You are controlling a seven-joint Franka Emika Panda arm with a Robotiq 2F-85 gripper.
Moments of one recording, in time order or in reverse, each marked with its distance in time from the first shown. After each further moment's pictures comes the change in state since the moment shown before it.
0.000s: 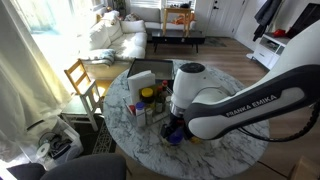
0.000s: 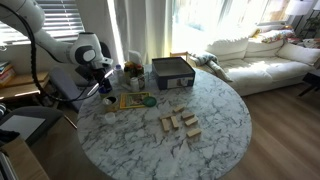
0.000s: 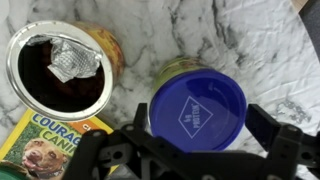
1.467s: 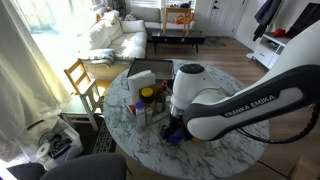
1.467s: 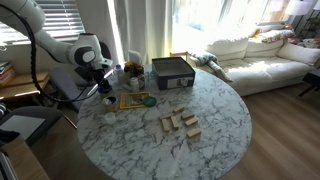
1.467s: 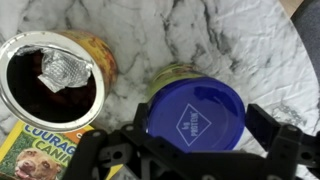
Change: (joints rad) arm -0.001 0.006 0.008 -0.002 0.029 0.000 -0.006
